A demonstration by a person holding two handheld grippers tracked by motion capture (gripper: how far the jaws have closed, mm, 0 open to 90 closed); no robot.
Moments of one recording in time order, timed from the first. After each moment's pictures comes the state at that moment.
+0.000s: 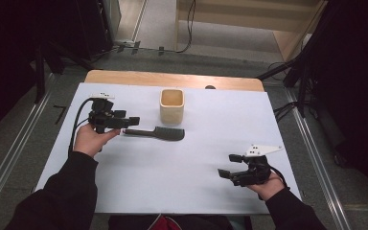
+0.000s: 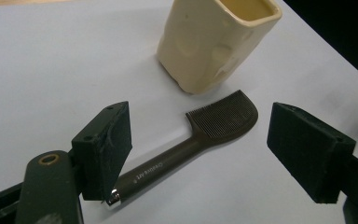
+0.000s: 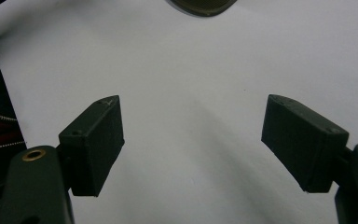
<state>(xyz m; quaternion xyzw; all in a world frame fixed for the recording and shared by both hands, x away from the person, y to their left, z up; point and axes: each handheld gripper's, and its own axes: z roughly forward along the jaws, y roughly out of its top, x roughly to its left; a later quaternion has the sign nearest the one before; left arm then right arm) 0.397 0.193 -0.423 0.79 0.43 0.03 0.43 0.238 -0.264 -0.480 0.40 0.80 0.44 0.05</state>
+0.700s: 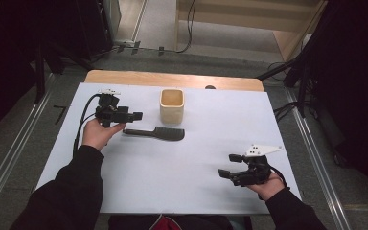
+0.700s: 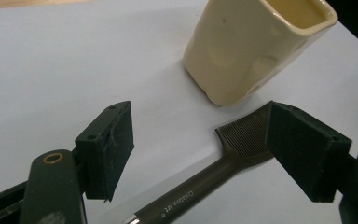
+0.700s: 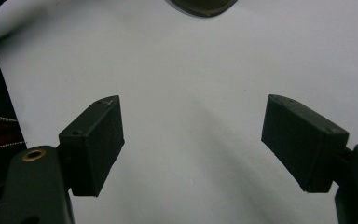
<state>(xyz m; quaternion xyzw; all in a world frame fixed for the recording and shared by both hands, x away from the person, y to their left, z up) 0.423 0.184 -0.438 0.79 0.44 0.05 0.41 0.238 -0.264 -0.479 0.40 0.80 0.44 0.05</state>
